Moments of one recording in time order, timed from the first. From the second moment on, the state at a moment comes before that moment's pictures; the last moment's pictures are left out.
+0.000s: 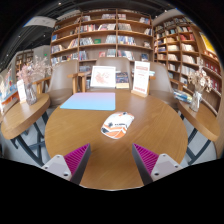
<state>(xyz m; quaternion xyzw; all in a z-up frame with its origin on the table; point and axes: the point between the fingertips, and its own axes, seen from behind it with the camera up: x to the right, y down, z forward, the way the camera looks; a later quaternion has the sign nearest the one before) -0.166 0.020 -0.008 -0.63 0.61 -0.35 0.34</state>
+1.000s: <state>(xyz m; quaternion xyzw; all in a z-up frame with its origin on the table) -0.049 0.025 -0.013 -0.64 0.64 -0.31 0.30</state>
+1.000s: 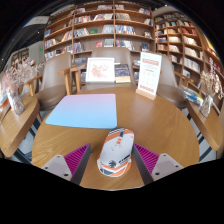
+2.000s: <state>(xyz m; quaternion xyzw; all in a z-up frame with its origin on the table) 0.079 0.084 0.086 -0.67 0.58 -0.31 0.34</state>
